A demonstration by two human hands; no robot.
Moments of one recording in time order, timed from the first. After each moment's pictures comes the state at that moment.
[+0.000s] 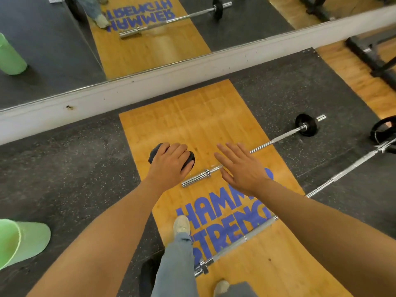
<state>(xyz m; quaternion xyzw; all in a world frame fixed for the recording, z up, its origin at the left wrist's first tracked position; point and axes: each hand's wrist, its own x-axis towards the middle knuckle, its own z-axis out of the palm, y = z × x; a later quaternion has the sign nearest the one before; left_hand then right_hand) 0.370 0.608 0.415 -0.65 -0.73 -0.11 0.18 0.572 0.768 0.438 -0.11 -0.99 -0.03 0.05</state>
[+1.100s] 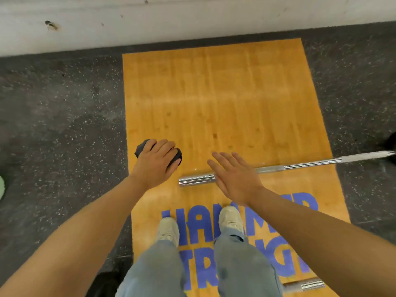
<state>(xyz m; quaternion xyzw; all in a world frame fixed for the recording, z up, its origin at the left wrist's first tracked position) 0.289 0.675 0.094 -0.55 -0.83 -0.07 0.07 0.464 0.888 0.108 0.04 -1.00 0.05 -0.04</state>
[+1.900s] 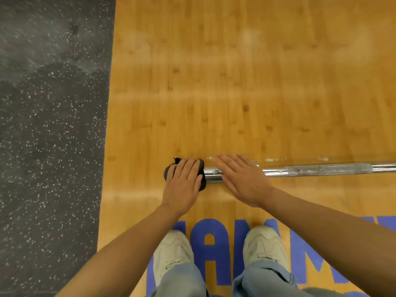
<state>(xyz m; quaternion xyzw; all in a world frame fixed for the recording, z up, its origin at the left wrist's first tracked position) 0.403 0.669 -0.230 -0.34 -0.93 -0.11 -0.07 0.471 0.877 -0.207 0.09 -0.99 0.10 -0.09</state>
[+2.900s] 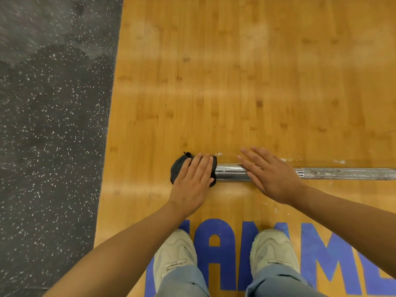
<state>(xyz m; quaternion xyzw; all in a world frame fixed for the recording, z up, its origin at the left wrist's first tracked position) 0.406 0.665 -0.261 -0.43 -0.90 -0.04 0.07 0.480 0.919 -0.227 0.13 -0.99 0.06 -0.05</state>
